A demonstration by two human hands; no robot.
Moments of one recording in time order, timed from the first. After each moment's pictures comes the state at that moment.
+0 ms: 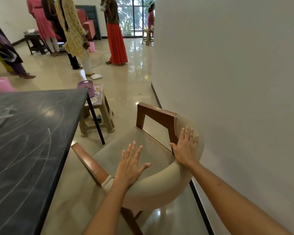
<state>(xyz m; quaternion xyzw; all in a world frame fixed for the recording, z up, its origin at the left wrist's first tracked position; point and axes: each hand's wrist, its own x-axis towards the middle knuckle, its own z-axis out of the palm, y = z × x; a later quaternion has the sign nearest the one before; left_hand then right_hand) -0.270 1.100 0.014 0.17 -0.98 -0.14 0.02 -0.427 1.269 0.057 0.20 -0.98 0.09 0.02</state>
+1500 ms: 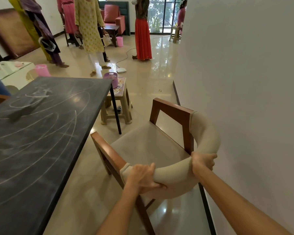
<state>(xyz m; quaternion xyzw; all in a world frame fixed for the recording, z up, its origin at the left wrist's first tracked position) -0.219 1.162 0.028 0.12 -0.99 -0.03 -0.02 -0.389 1.291 0.058 -0.23 -0.84 0.48 -0.09</state>
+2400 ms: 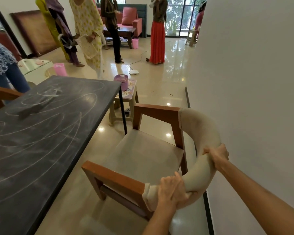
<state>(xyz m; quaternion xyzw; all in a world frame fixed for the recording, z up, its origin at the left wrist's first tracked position) -0.310 1.238 0.050 0.24 -0.96 -0.14 -0.03 -0.503 1.288 0.082 -0.04 -0.88 0.43 -0.17</state>
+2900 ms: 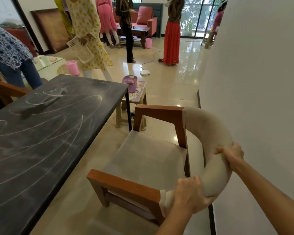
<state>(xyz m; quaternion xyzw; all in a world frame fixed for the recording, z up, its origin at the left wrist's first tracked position) -0.415 1.209 0.039 0.21 -0.97 -0.16 0.01 -0.610 1.236 0.081 0.01 -0.89 0.42 -0.17</state>
